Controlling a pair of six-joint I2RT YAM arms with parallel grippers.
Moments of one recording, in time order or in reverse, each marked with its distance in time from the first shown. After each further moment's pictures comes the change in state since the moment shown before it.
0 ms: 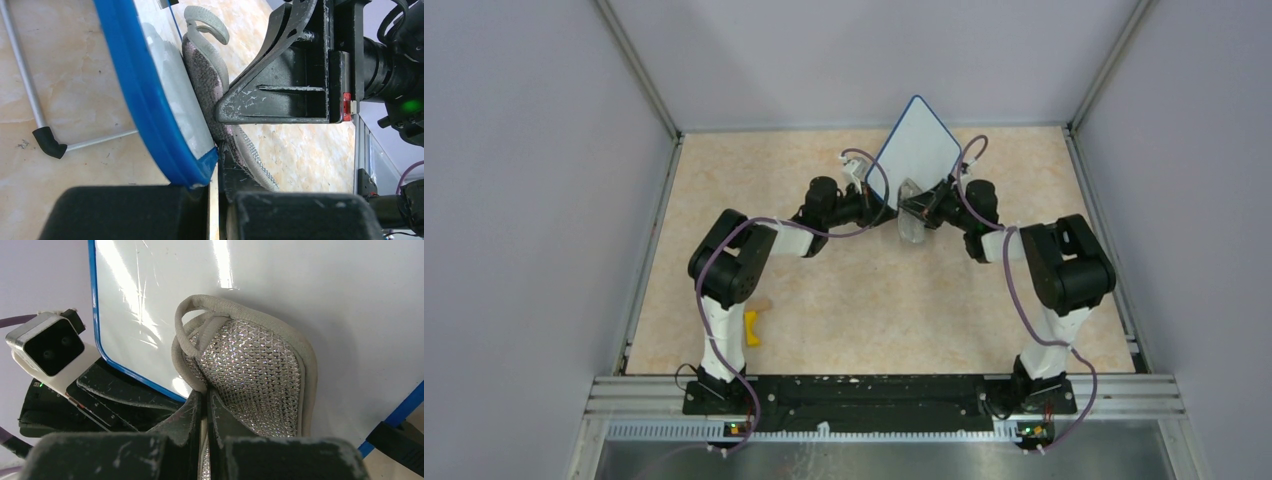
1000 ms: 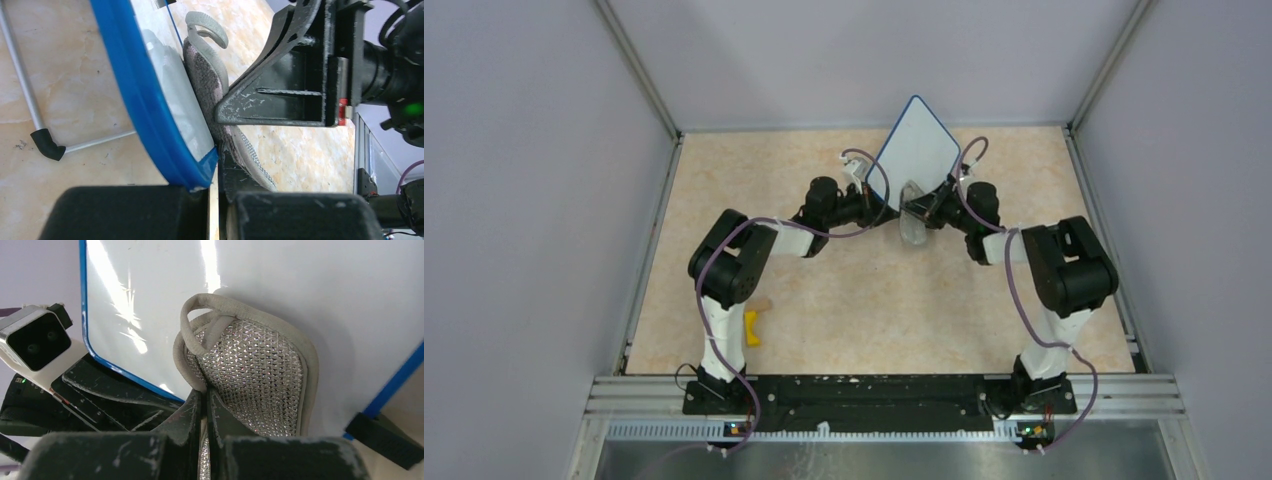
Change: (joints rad) left arm -0.004 0.000 0.000 0.000 0.000 0.001; right arm -0.004 -0.031 -0.016 -0.043 0.033 -0.071
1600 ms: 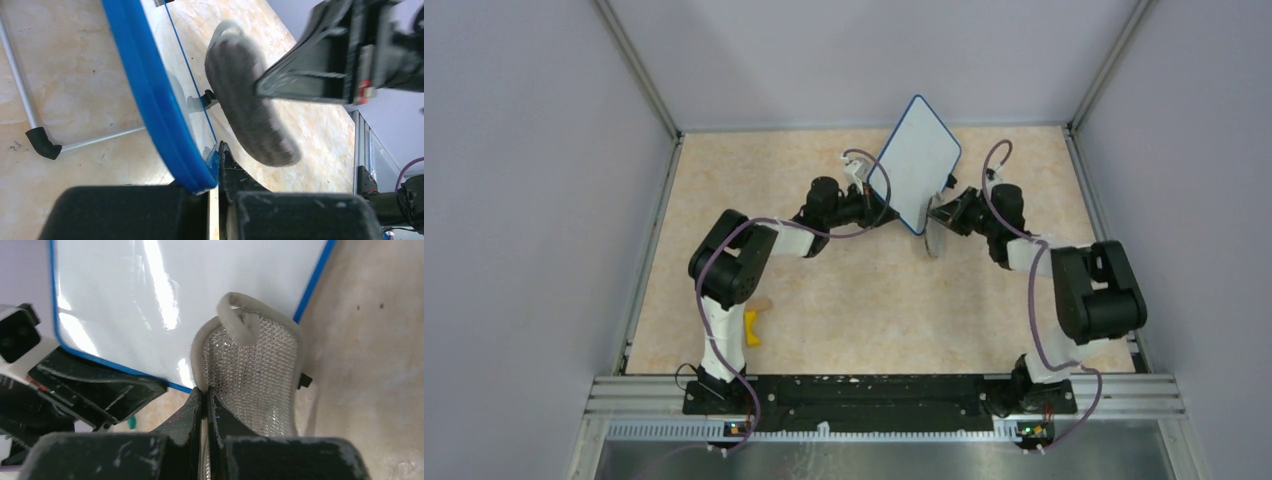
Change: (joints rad) left arm -0.005 -0.002 0.000 -0.005 0.003 0.008; right arm -0.121 -0.123 -0.103 -0.164 -0.012 -0.117
